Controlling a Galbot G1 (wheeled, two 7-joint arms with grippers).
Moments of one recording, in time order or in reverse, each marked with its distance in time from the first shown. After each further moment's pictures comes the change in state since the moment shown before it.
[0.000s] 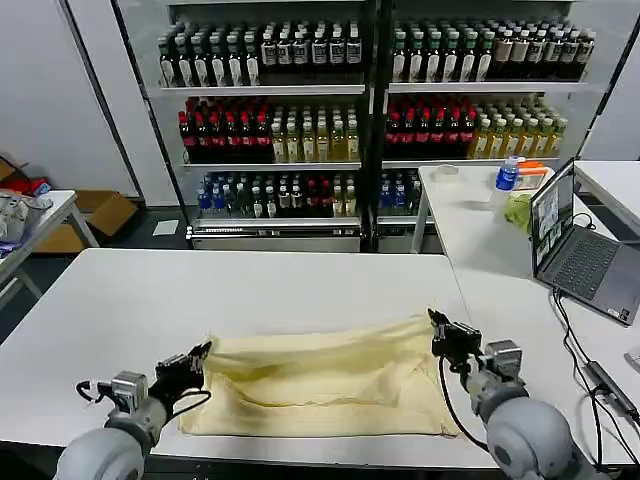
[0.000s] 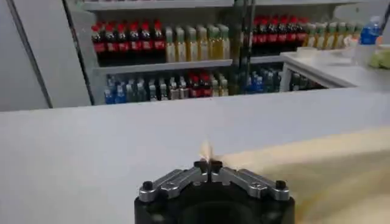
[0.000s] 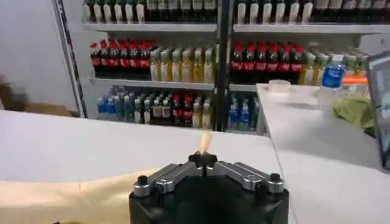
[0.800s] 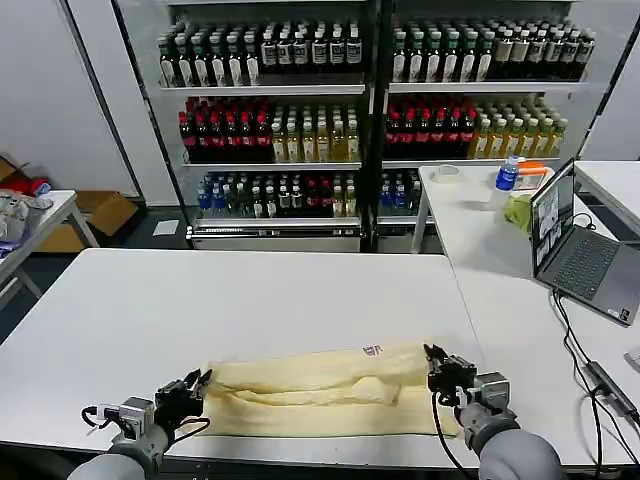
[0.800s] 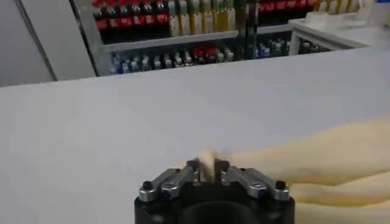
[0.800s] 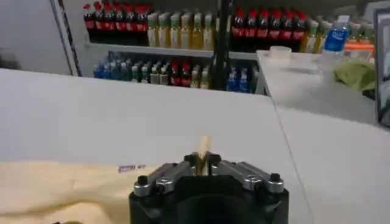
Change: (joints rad) left arm 0.056 -0.041 0.006 0.027 0.096 -0.004 -0.001; right arm -0.043 0.035 -0.060 -0.041 -0.089 -0.004 0.005
